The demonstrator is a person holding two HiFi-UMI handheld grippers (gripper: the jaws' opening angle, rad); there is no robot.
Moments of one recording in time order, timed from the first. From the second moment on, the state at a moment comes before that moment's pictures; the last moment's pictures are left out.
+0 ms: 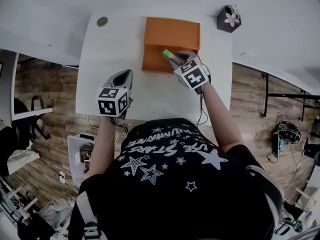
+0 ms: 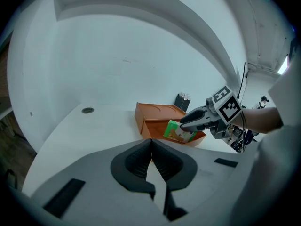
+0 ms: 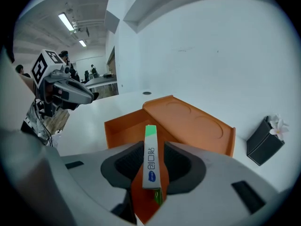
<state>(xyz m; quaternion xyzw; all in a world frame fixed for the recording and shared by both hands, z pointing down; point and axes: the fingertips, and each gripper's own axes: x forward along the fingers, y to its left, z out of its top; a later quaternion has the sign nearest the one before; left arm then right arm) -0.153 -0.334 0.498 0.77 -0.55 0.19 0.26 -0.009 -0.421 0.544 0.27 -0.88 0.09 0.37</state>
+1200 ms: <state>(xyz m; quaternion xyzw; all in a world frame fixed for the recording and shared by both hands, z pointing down) -0.151 -0.287 0.493 0.80 -0.52 0.17 0.24 0.022 -0.376 0.513 0.36 -0.87 0.07 0.34</state>
